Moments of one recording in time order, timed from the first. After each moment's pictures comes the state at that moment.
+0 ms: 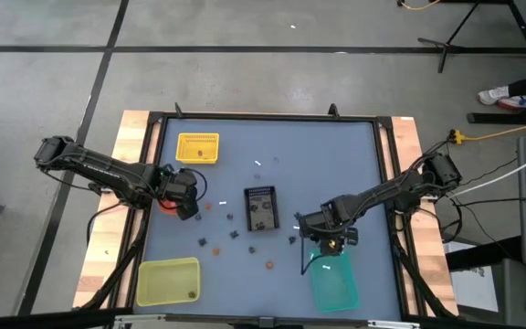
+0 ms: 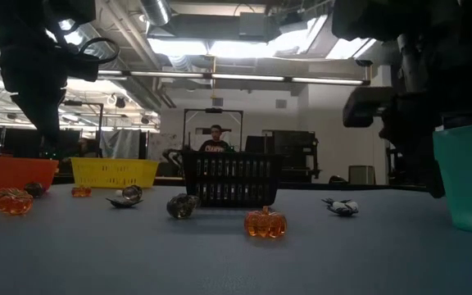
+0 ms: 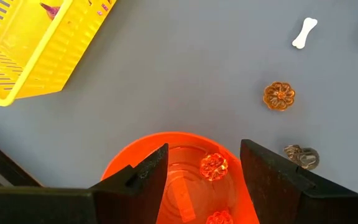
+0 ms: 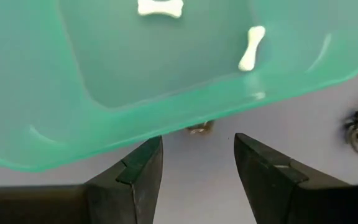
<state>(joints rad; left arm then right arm) -0.18 1.04 0.65 -0.99 -0.33 -0.78 0.32 1.67 0.97 -0.70 -0.26 -1.11</state>
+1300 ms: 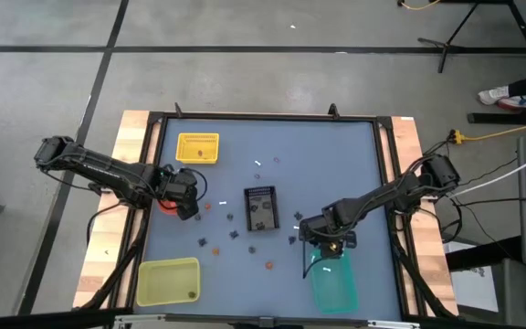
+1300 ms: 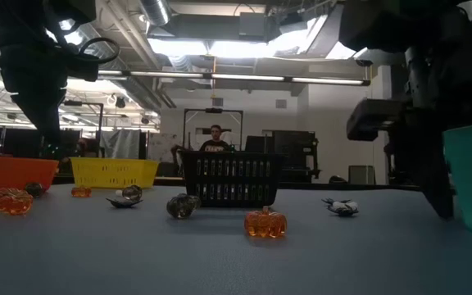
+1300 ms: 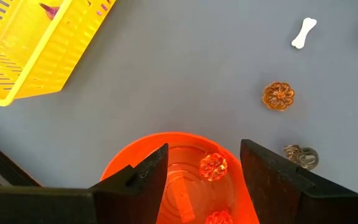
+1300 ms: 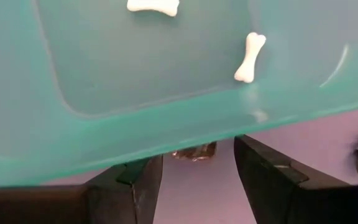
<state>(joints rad) -0.18 1.04 0.65 -0.99 -0.33 -0.78 0.35 1.69 0.90 -0.57 -0.27 -1.11</state>
